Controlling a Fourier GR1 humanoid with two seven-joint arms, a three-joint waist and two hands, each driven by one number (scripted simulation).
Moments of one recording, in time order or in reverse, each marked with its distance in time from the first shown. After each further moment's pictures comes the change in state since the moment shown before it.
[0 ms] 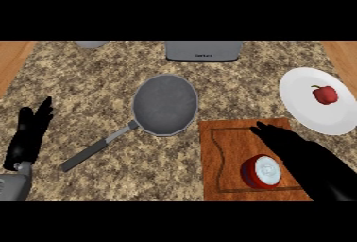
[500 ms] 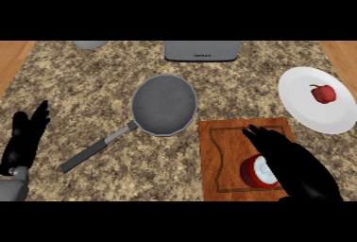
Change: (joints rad) left arm 0.036 -0.026 0.055 -0.029 -0.030 -0.035 0.004; right arm 0.028 0.122 0.056 0.102 0.226 0.045 -0.031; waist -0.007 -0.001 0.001
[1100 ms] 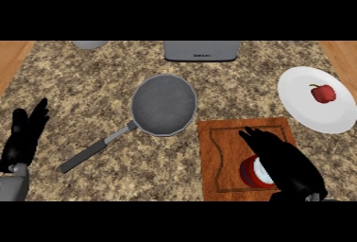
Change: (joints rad) left arm -0.022 -0.038 0.063 0.015 -0.056 -0.045 0.002; right arm 0.045 0.106 -0.041 0.094 0.148 0.055 -0.127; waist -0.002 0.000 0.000
